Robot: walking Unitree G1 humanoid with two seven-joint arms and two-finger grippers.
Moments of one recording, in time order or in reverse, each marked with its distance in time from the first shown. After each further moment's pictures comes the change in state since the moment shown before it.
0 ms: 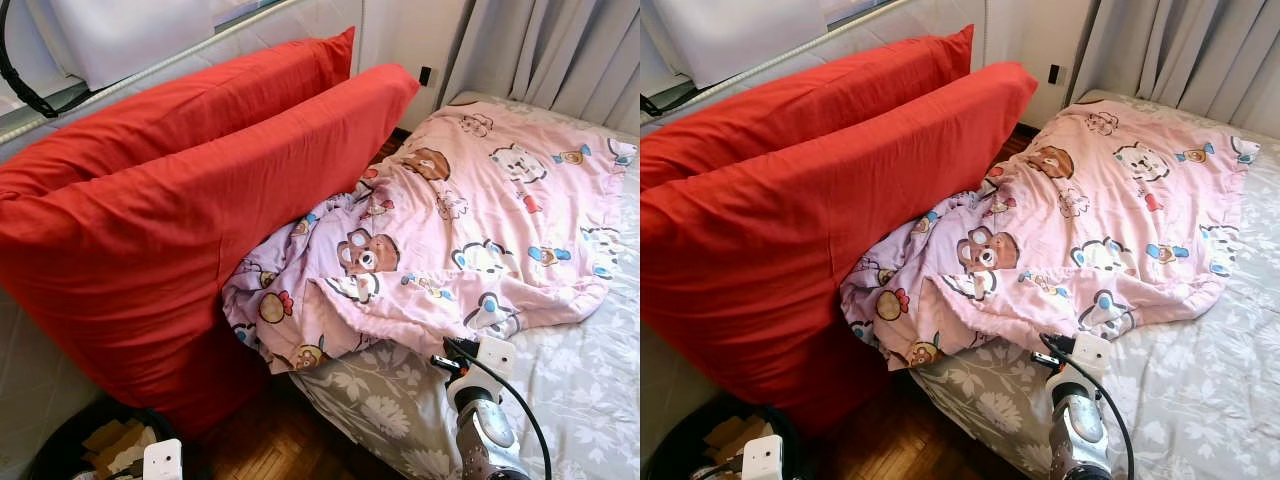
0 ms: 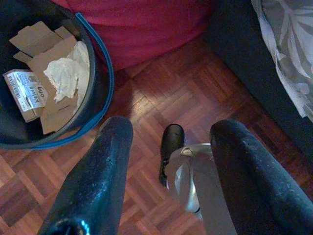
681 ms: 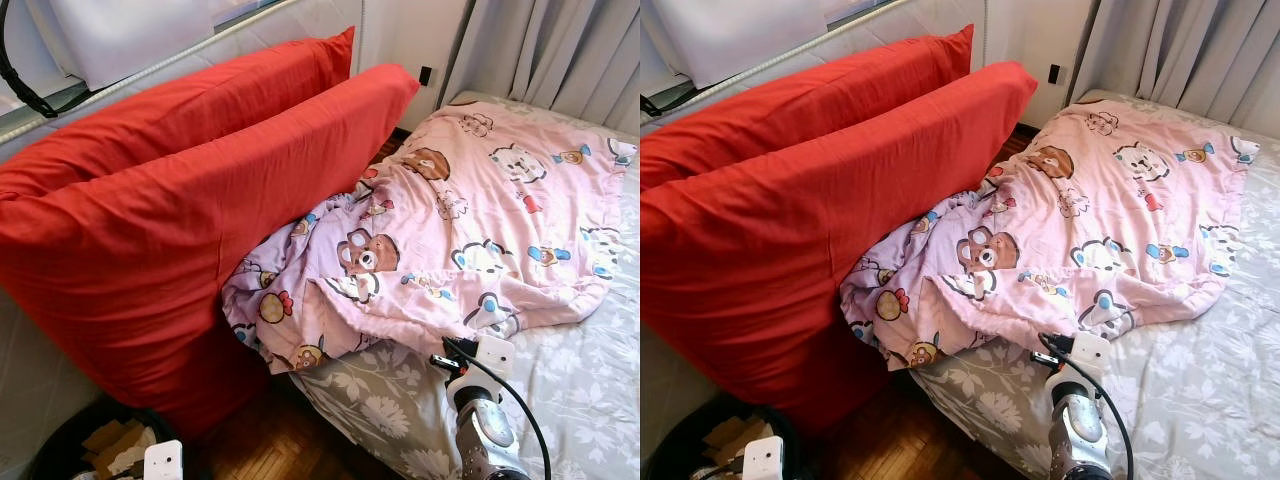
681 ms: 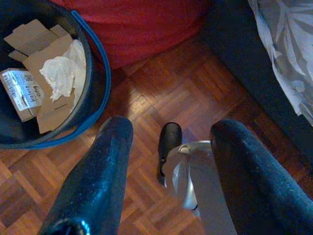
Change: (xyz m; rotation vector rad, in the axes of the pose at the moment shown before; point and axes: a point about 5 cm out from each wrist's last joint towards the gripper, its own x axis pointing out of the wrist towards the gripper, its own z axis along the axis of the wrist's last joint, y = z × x) left arm -0.001 0.001 -0.003 0.000 0.007 -0.013; right arm 0.000 0.001 0.000 -0.019 -0.003 0.002
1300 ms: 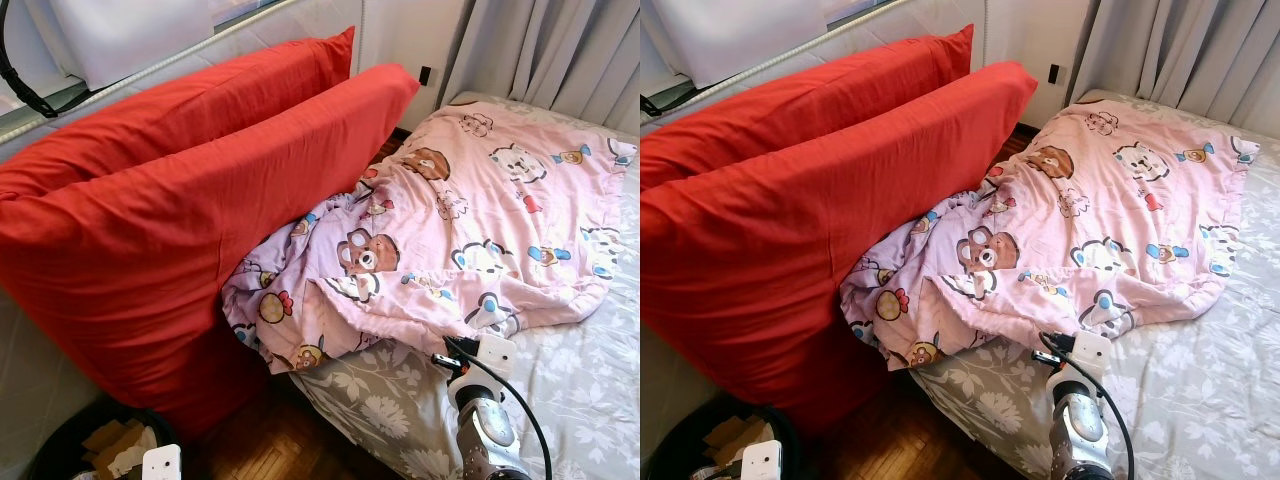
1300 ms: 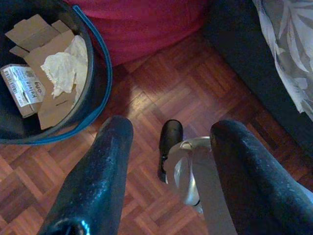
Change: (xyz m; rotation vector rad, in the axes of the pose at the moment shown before) left arm -0.001 0.002 -0.002 -0.003 0.005 0.004; right arm 0.000 -0.001 0.002 -0.009 -0.016 -0.018
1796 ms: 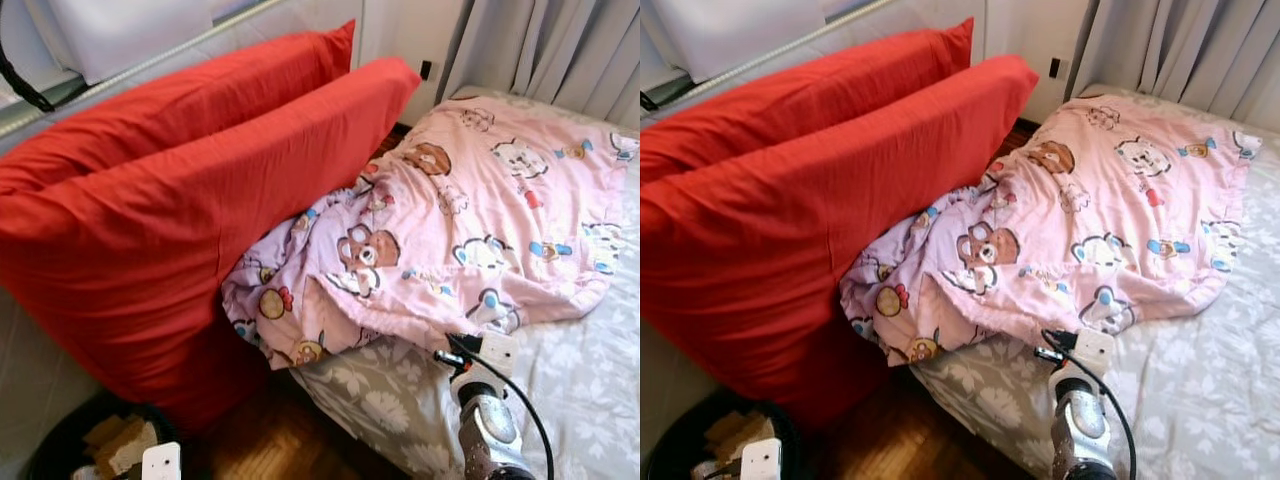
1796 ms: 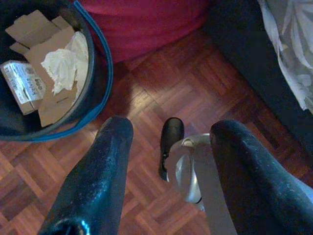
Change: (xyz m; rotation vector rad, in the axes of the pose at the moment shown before) left arm 0.001 0.000 0.002 -0.005 -0.006 0.003; right arm 0.002 -0.001 0.005 -0.006 -0.014 -0.007
